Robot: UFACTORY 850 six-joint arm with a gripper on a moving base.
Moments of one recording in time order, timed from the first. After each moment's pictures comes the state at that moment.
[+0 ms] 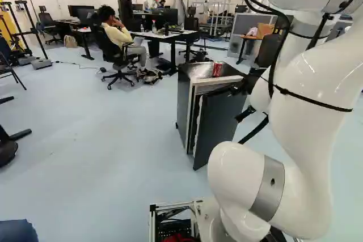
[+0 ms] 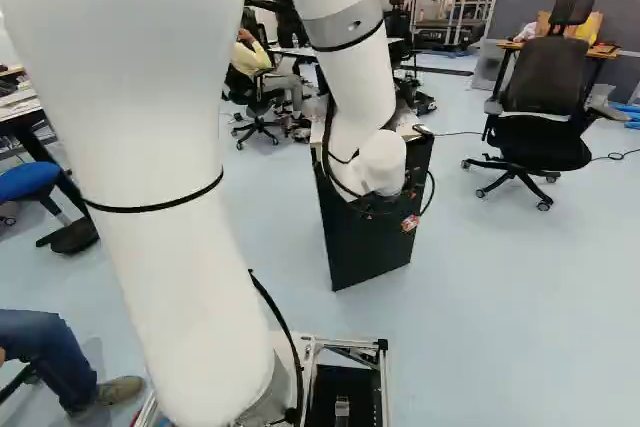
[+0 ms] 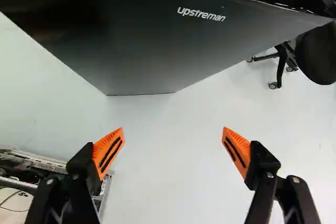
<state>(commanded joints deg) -39.8 -12.9 -35.4 -60.9 15.3 0.0</state>
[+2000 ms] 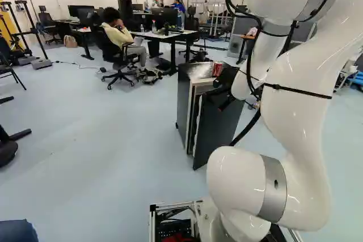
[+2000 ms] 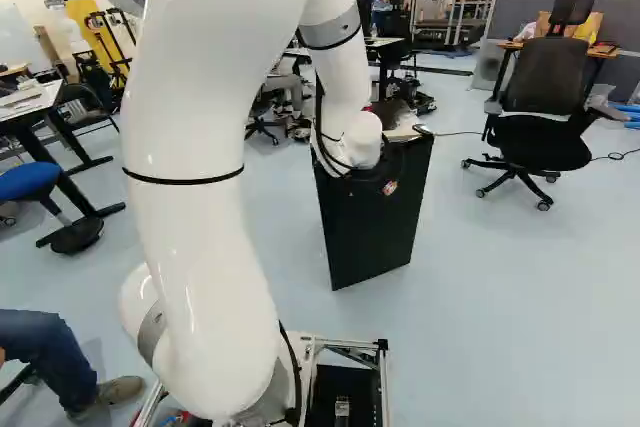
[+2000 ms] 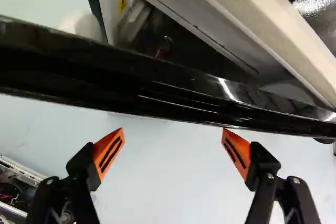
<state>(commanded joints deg) -27.2 -21.3 -46.1 -60.9 15.3 0.0</state>
